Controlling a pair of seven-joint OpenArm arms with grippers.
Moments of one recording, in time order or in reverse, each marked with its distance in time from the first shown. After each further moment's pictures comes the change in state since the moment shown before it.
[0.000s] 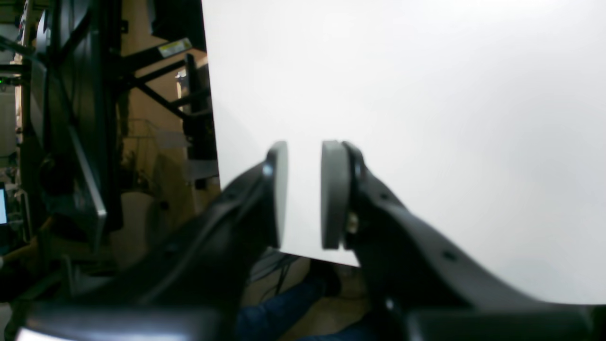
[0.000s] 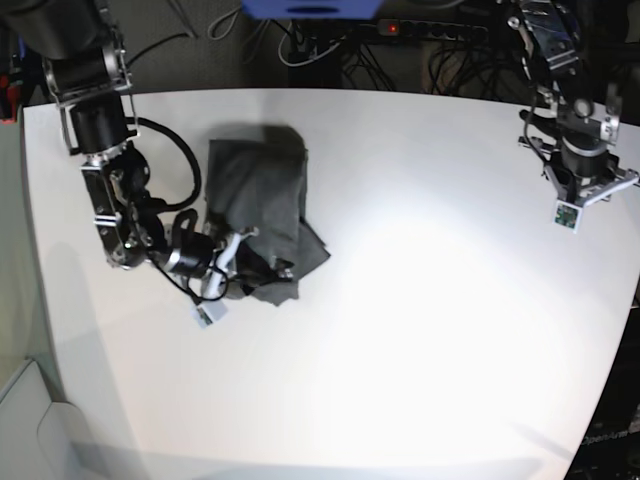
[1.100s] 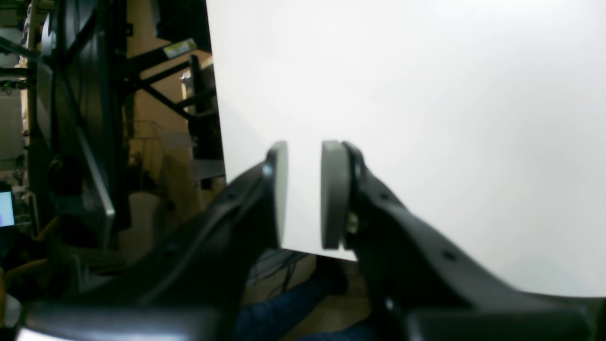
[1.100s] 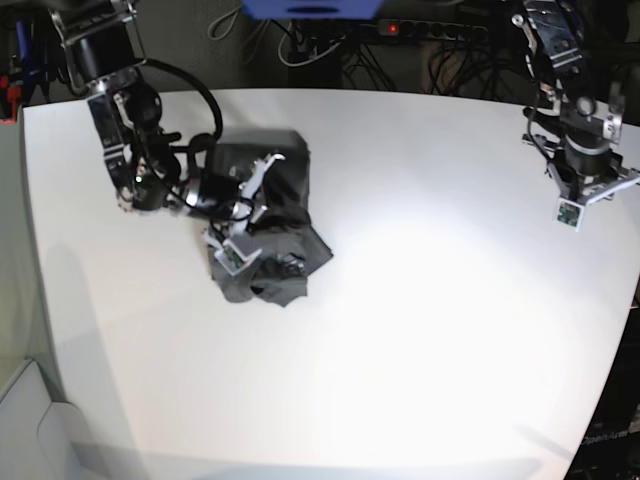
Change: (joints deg) left arm 0.8 -1.0 0.1 0.0 -0.8 0.0 -0.1; right arm -17.2 0.9 -0.3 26.2 0.0 0.3 -2.4
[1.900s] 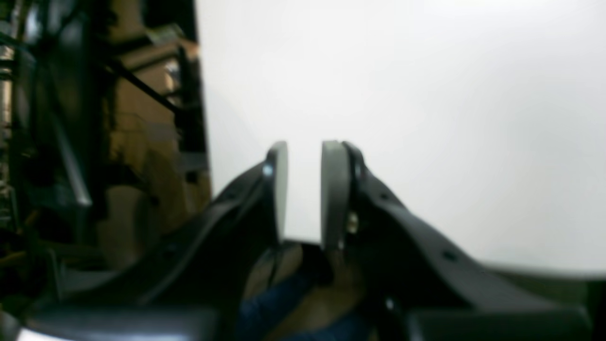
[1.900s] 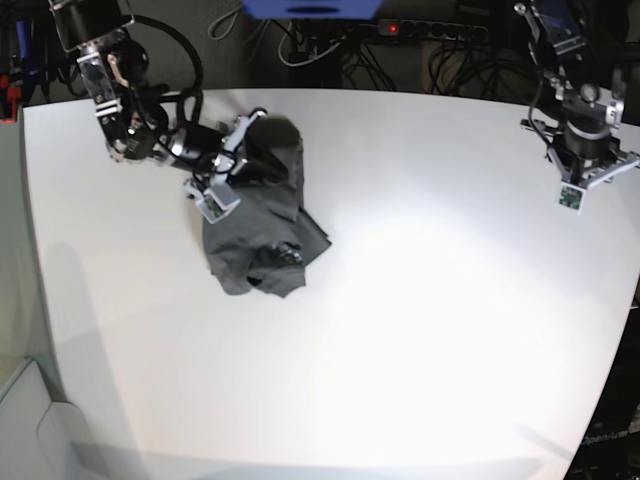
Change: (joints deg) left arm 3.5 0.6 -1.8 0.1 -2.9 0.0 0.1; right arm -9.7 4.2 0.5 1.7 -3.8 -0.4 7.9
